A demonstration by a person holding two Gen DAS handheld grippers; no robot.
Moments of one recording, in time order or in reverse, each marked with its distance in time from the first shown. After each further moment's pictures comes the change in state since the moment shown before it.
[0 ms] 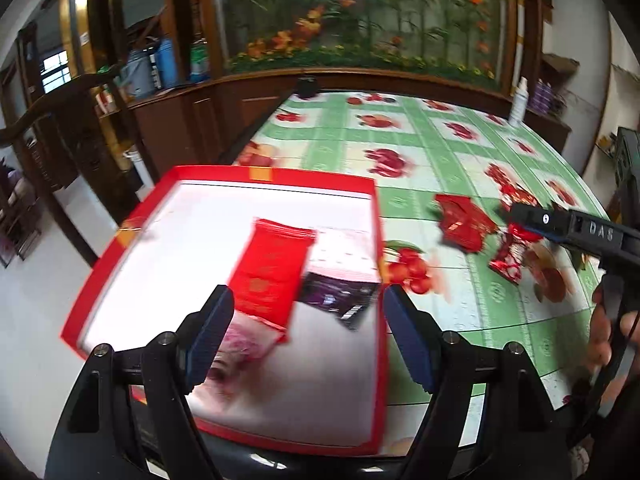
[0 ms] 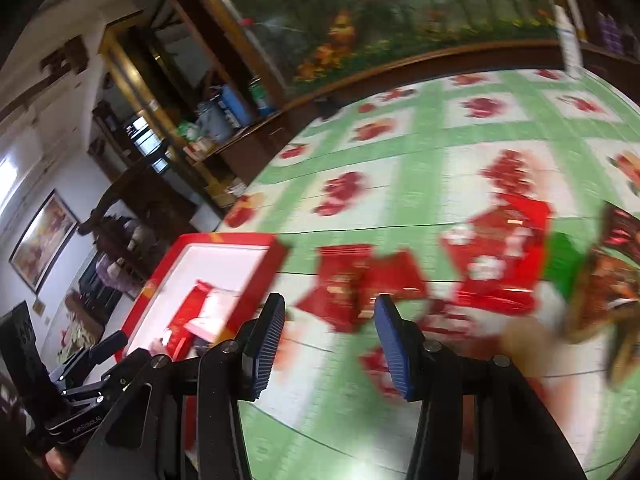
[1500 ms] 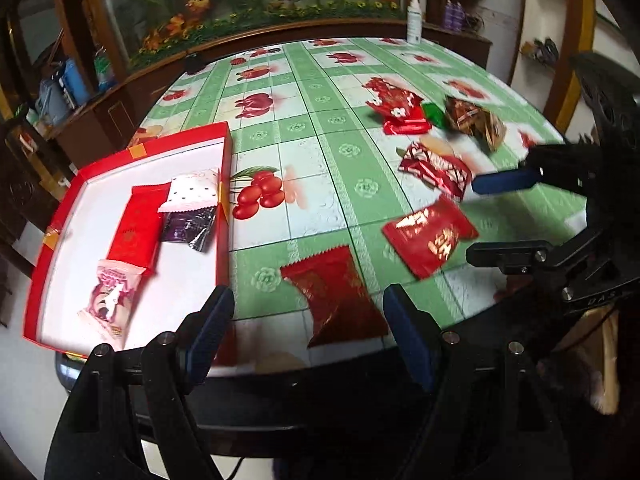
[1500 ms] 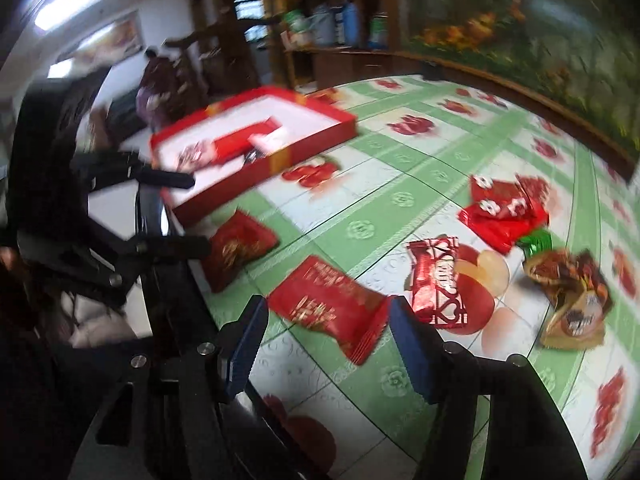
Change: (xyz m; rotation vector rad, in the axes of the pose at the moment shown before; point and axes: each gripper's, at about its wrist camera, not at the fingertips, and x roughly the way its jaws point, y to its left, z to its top) left arm -0.034 -0.082 -0.042 0.284 0.144 -0.167; right arm -0.068 0.032 -0.087 -0.646 0.240 0.028
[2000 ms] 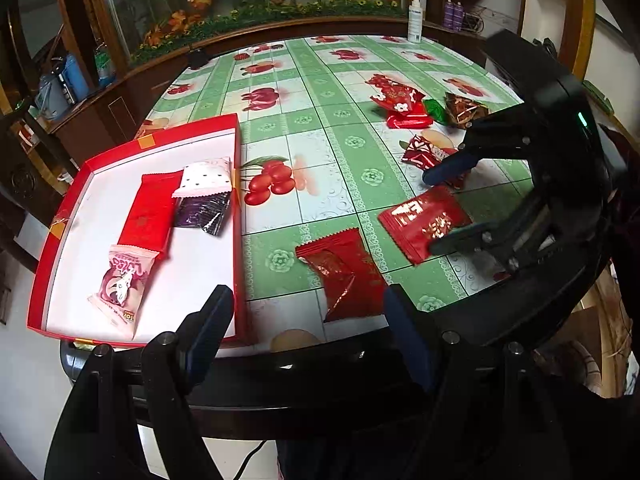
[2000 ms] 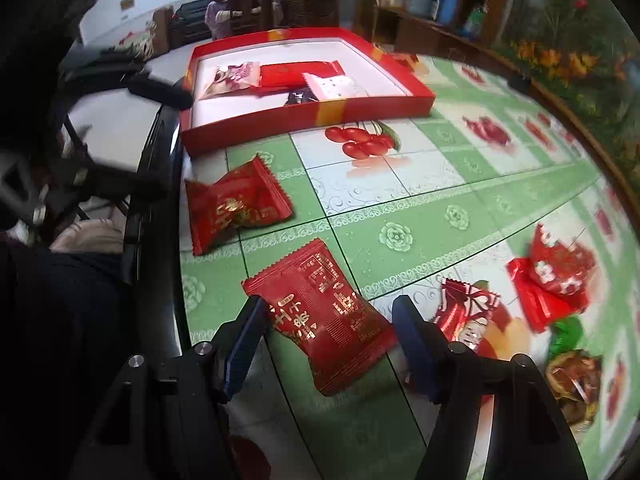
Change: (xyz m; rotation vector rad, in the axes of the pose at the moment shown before) left arm -0.006 0.012 -0.007 -0.015 0.018 -0.020; right arm 0.054 -0.002 0.025 -0.274 0.195 0.111
